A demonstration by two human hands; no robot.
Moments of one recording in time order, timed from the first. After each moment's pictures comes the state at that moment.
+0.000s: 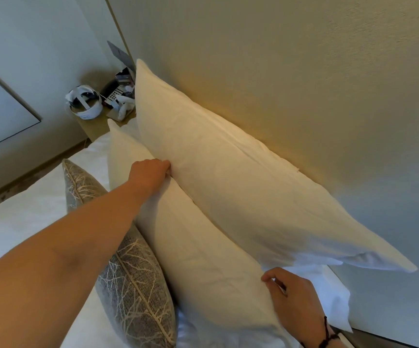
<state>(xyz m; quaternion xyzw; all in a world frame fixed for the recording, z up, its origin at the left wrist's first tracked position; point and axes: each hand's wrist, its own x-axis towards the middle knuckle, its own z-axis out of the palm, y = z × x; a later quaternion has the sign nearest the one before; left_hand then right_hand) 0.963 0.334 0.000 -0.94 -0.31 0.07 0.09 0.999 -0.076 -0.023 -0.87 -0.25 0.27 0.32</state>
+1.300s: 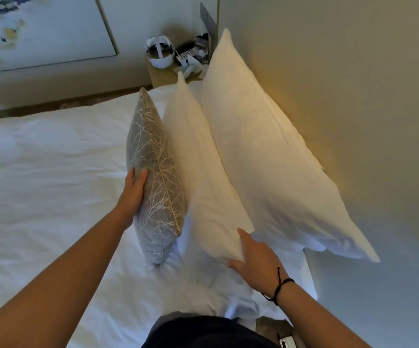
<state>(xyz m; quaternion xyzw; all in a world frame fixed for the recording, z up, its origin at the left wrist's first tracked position) 0.745 0.170 0.000 -0.50 -0.59 -0.26 -0.58 0.988 -0.076 -0.005 -0.77 -0.54 0.34 0.05</state>
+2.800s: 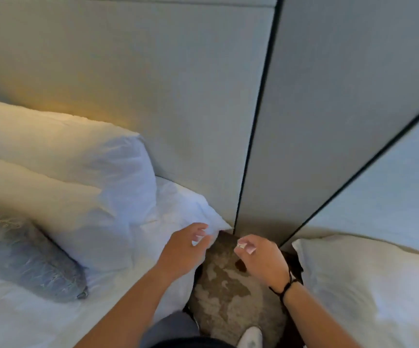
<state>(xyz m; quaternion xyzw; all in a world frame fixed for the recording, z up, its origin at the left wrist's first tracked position) 0.837 -0.281 0.006 -0.88 -0.14 0.11 -0.45 0.878 -0.500 -0.003 -0.91 -0.06 0.23 0.35</state>
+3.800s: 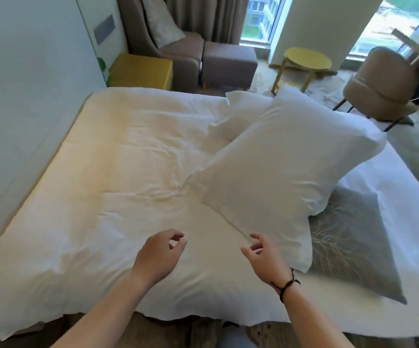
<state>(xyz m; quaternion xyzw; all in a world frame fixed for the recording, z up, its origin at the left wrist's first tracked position) 0.544 -0.811 -0.009 -0.67 0.62 0.37 -0.17 0.269 -0.786 -0.007 -0.49 0.77 -0.14 0.38</state>
